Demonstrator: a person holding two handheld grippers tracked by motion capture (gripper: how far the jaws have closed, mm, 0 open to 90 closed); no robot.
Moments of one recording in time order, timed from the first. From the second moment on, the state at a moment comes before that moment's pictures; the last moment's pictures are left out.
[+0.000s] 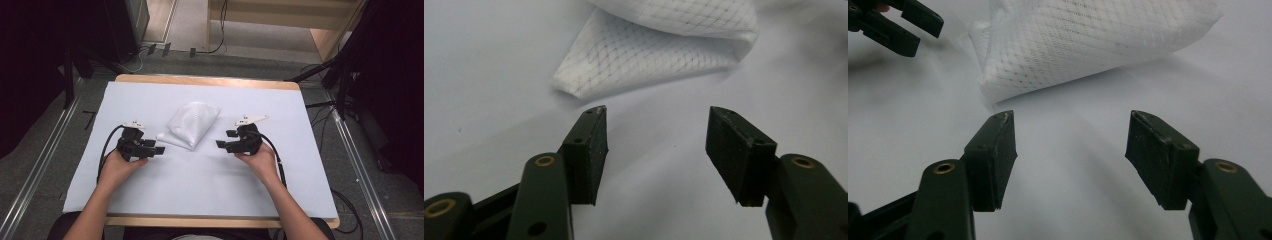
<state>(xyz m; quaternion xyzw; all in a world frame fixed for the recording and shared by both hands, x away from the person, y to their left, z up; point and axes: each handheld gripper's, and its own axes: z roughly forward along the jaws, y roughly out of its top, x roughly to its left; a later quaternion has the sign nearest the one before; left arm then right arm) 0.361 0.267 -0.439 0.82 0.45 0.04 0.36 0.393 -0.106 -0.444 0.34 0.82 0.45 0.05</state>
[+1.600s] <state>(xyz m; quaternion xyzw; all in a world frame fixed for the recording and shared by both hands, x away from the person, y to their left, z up) 0.376 0.261 -0.431 0.82 0.43 0.03 0.37 0.376 -0.101 -0.438 0.35 0.84 0.42 0.01</state>
